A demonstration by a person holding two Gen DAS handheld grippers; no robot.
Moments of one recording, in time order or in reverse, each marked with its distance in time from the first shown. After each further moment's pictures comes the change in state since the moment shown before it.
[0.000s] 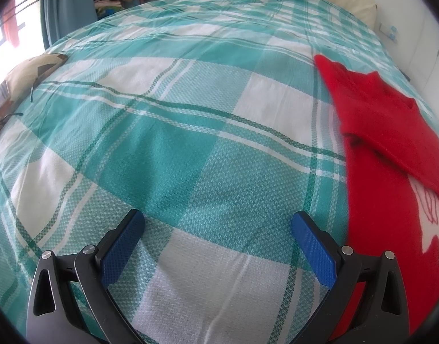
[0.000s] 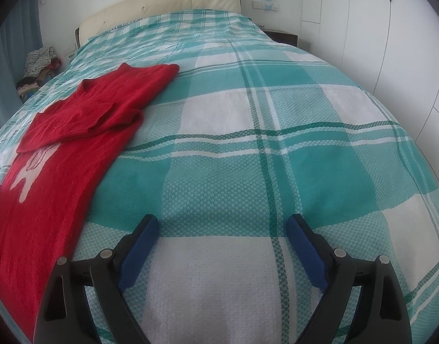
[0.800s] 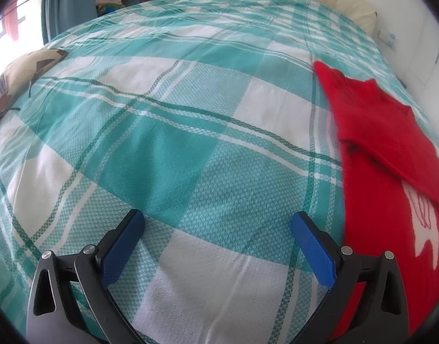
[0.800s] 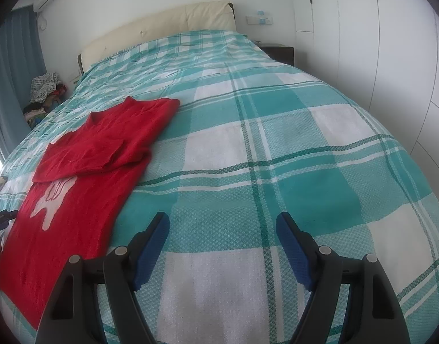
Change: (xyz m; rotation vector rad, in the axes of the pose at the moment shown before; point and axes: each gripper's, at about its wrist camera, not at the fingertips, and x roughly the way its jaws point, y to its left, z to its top) left arm -0.003 0.003 0.001 -0.028 -0.007 -0.036; right arm -0.023 -0.015 0.014 0.082 -0.082 0.063
